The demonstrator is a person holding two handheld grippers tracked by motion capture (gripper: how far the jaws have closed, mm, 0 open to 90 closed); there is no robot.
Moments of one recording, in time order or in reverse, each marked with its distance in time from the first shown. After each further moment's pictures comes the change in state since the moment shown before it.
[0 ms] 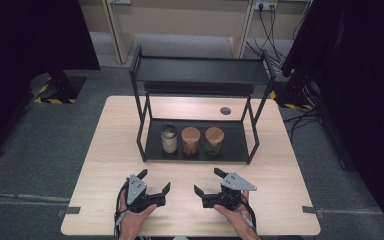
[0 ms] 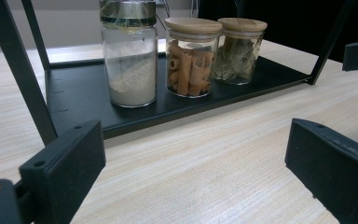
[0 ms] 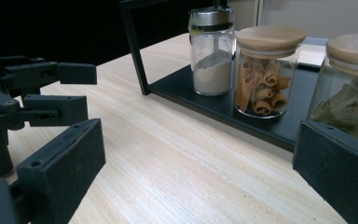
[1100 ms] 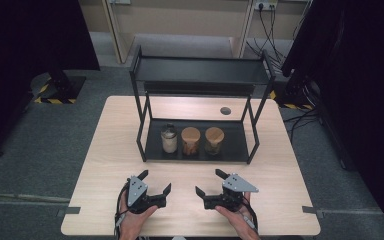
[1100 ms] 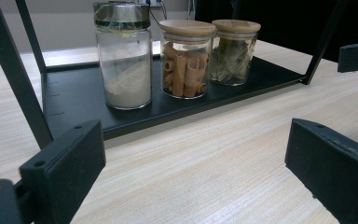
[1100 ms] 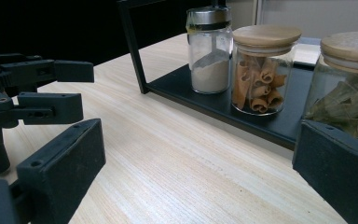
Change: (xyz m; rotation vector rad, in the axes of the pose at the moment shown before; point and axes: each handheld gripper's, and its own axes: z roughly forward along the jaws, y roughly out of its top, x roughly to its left) left arm -0.002 0.000 -0.001 -0.007 -0.010 0.009; right arm -0.001 -0.003 -0.004 -0.005 -0.005 0.000
